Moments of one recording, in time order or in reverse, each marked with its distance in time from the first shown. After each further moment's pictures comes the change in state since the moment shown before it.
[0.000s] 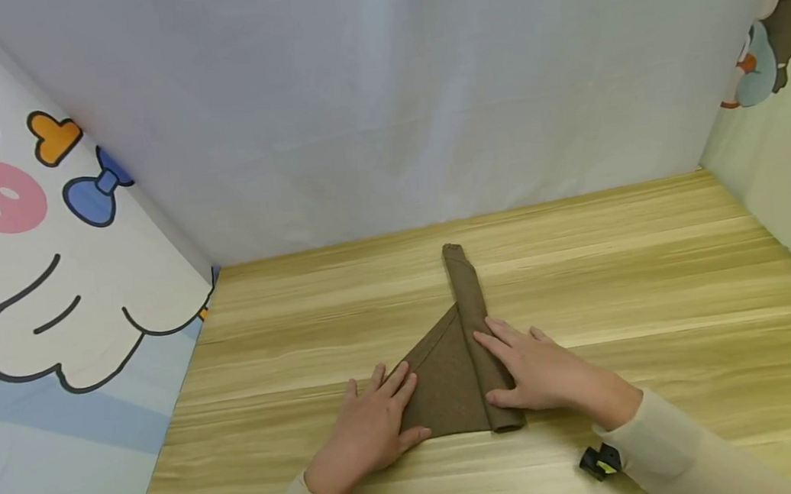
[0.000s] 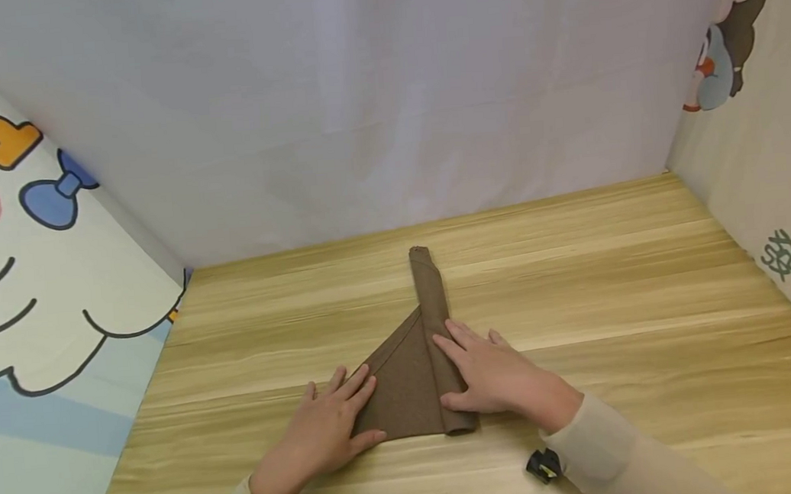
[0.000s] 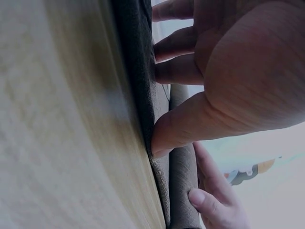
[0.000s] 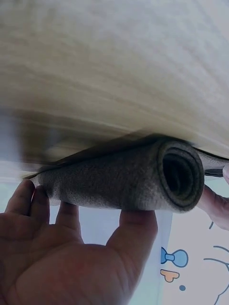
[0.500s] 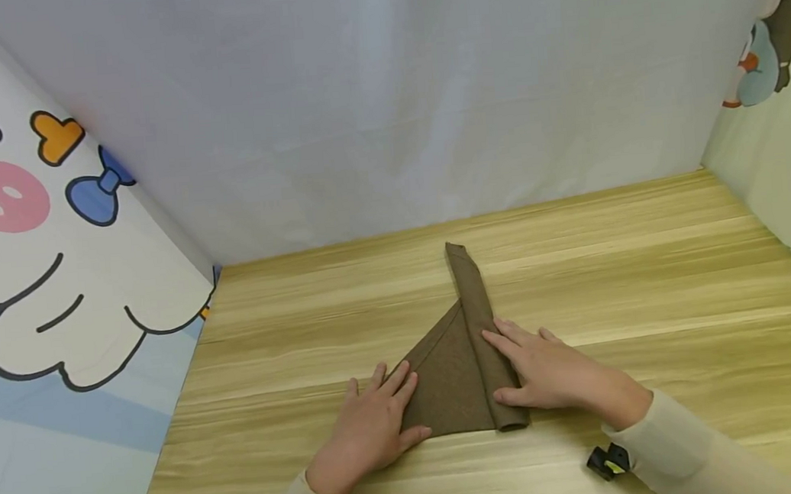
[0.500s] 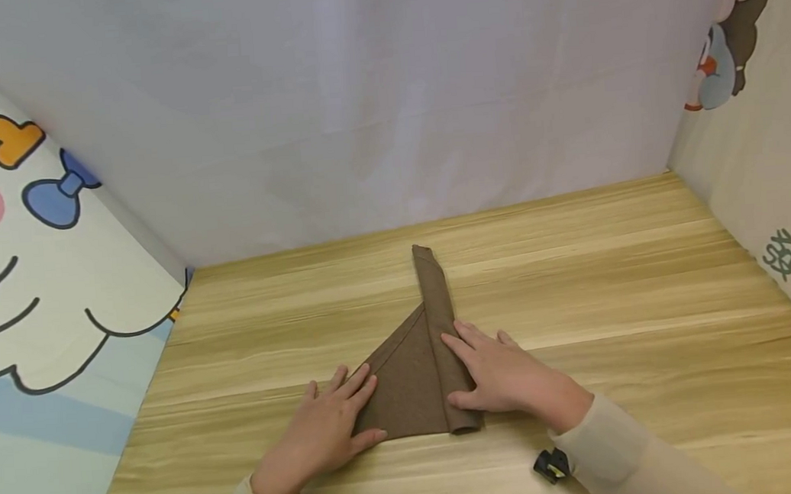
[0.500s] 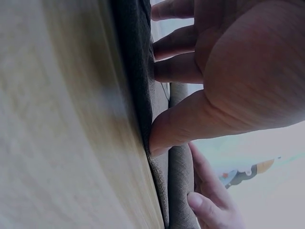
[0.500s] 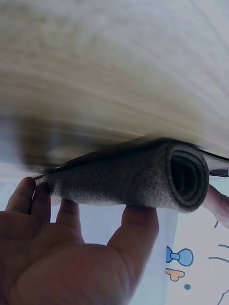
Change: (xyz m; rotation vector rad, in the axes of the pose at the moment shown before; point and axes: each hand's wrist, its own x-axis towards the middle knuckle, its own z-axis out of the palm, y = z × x) left_hand 0.000 0.000 0.000 0.001 -0.005 -0.008; right_hand -0.007 0.006 -0.001 0.025 -0.010 0.012
